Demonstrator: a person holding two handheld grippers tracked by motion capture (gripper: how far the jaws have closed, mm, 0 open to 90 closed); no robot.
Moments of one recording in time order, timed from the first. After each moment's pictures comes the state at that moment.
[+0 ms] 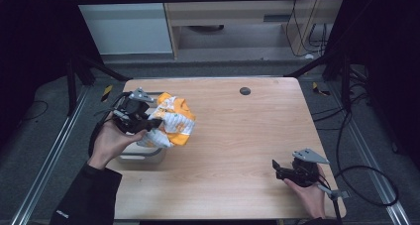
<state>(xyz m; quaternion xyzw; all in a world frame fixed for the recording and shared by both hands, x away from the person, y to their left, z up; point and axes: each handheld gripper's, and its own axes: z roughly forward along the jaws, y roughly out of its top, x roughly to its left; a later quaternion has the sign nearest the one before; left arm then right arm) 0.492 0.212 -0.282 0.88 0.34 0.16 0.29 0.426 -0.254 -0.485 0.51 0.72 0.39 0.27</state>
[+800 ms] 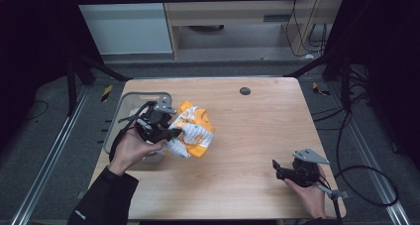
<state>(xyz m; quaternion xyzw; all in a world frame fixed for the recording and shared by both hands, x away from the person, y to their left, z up) 0.483 0.164 -0.304 0.90 0.29 0.14 0.30 0.425 -0.254 -0.485 0.51 0.72 0.39 0.28</state>
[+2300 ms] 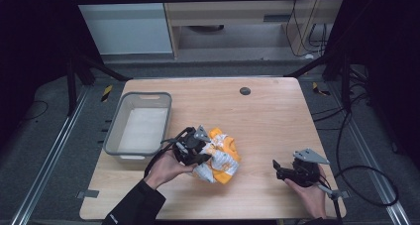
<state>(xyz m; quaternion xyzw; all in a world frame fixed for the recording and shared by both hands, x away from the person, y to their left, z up) 0.473 0.094 -0.387 0.93 0.22 0.07 0.28 0.426 -0.255 -0.486 0.51 0.72 0.38 0.28</state>
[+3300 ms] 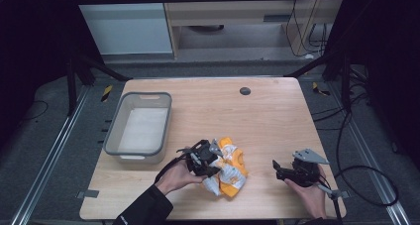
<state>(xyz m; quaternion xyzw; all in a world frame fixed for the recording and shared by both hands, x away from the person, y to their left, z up) 0.466 0.066 -0.427 0.95 0.18 0.05 0.24 0.426 -0.254 -0.487 0.51 0.72 0.38 0.28</state>
